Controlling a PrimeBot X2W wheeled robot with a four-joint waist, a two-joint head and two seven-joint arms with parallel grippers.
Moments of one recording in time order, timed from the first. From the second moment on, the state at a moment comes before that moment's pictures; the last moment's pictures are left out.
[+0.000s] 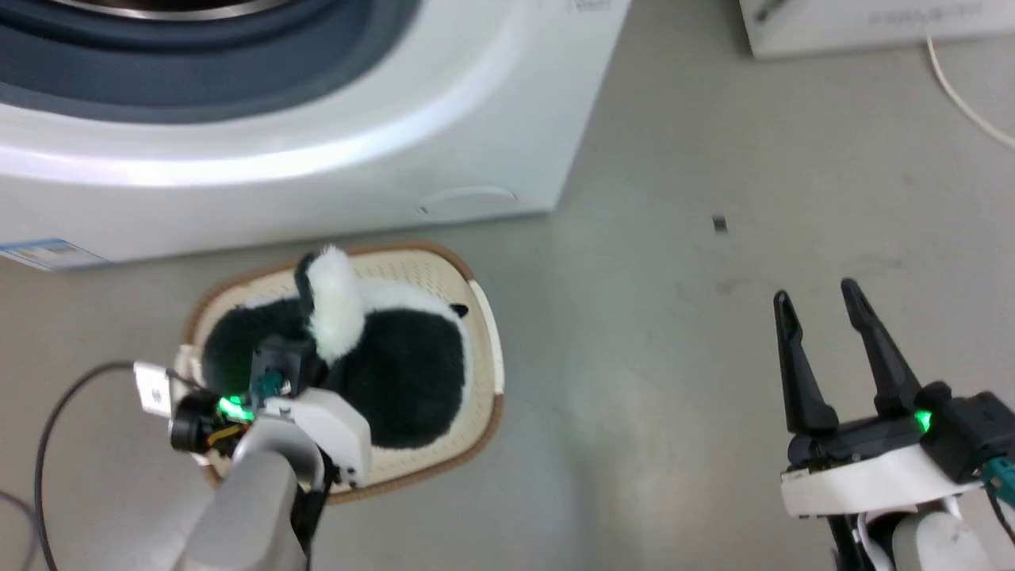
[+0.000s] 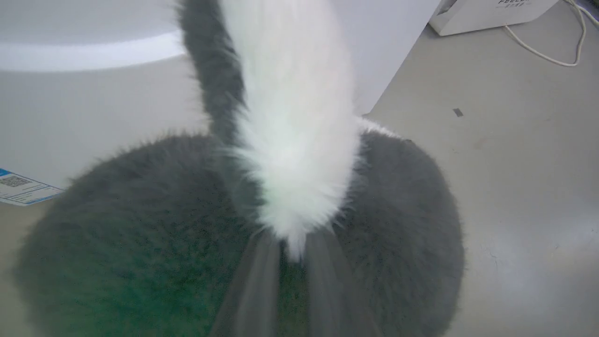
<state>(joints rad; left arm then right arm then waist) -0.54 0.19 -0.27 0.86 -0.20 -0.06 -0.26 -0.13 -0.05 0.01 0.00 0.15 0.13 -0.26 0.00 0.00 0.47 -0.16</state>
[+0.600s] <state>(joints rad) -0.23 0.12 -0.11 0.40 -0.19 -0.05 -0.26 -0.04 -0.05 0.01 0.01 0.12 0.13 -0.26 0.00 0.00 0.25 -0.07</state>
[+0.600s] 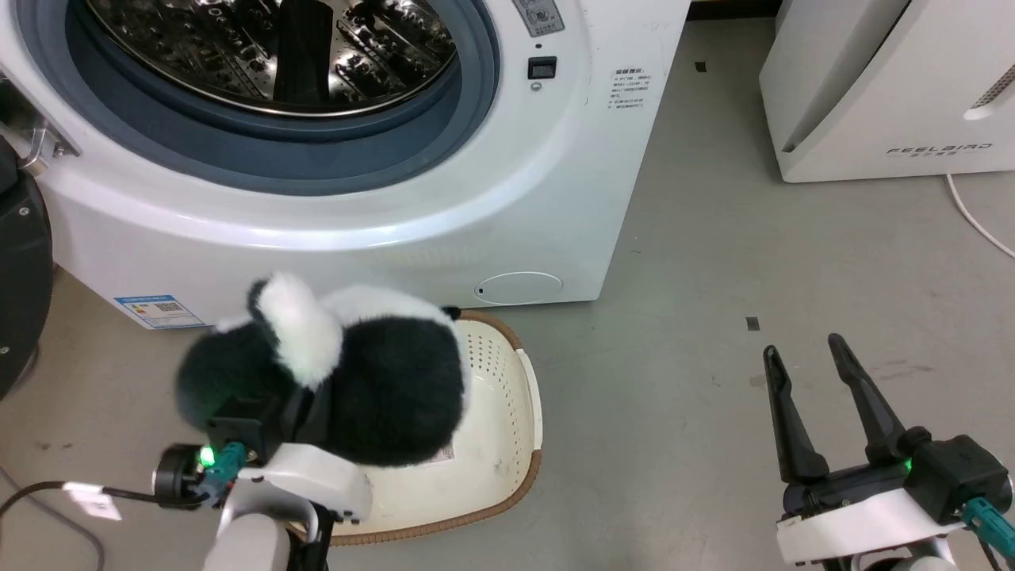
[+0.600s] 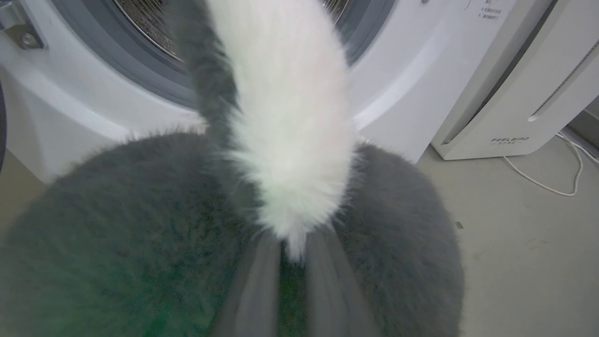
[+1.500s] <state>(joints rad) -0.82 0.35 0.09 0.19 -0.21 -0.12 -0.22 -0.15 -0.05 0.05 -0.07 0.19 0.13 -0.26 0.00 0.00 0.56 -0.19</state>
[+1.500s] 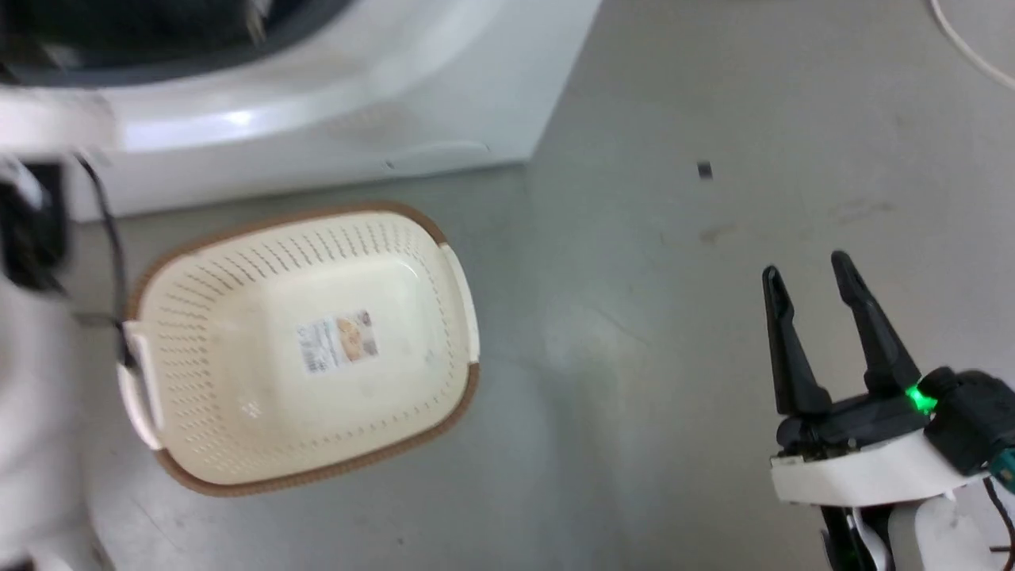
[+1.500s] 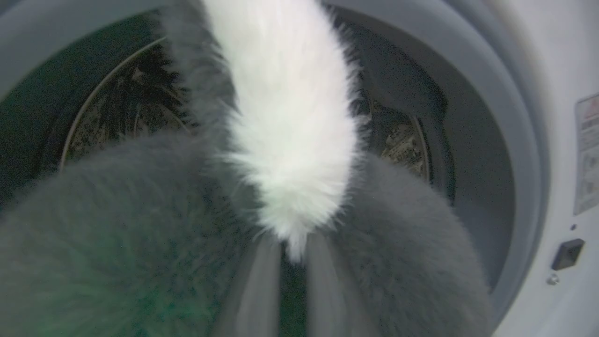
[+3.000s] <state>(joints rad) -1.49 0.54 -0.39 1.00 -0.40 -0.13 -0.12 -0.25 -0.05 0.08 -0.10 0.22 0.13 -0.26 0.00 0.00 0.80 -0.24</state>
